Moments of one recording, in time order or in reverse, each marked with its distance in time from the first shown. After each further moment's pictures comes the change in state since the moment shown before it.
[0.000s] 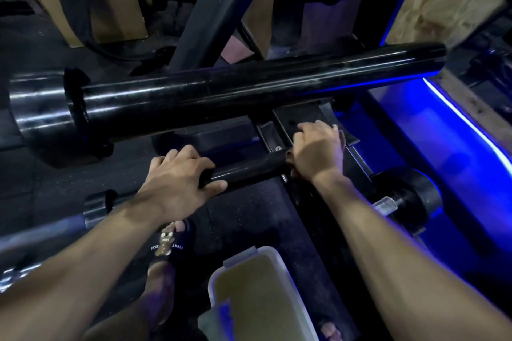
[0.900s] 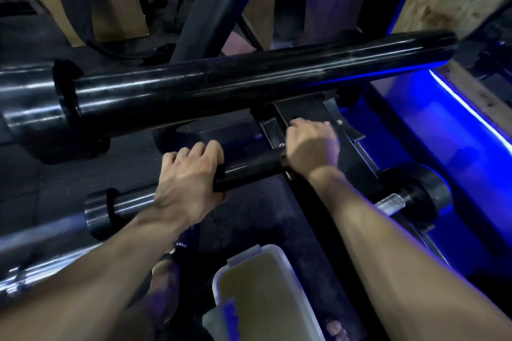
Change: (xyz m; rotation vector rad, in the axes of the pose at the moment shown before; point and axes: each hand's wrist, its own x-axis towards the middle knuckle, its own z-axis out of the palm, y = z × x) left_hand 0.002 0.014 0.022 0.086 0.246 0.031; right_hand -0.002 -0.017 0.009 -0.141 0.010 -0.177
